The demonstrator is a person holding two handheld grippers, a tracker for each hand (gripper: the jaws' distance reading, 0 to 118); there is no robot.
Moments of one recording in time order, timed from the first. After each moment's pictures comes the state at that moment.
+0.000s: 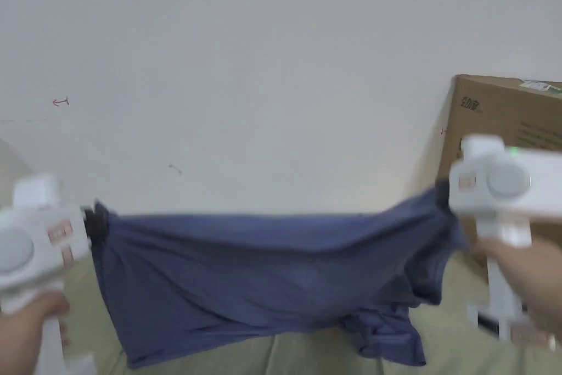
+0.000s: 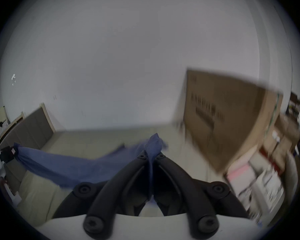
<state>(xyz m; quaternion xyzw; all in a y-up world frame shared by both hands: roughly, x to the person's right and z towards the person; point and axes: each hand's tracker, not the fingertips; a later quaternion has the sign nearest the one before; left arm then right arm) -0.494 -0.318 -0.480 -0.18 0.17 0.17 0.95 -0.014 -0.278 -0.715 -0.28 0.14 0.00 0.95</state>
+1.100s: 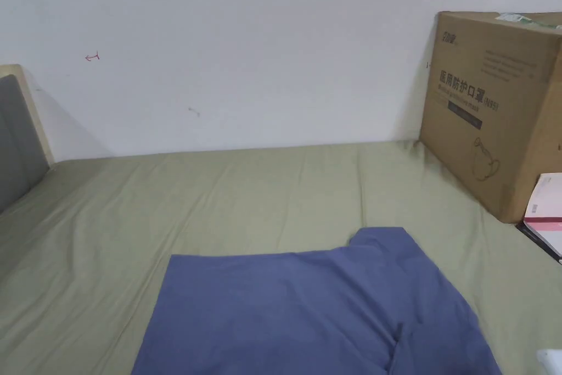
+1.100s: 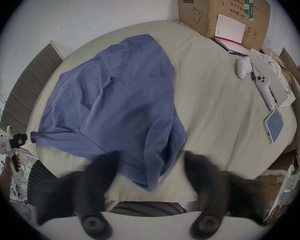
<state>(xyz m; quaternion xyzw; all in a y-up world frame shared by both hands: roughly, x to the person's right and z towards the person) -0.407 -0.468 -0.140 -0.43 0.06 0.17 0.88 0.182 -0.467 -0.398 -0.52 0.18 0.03 0.84</state>
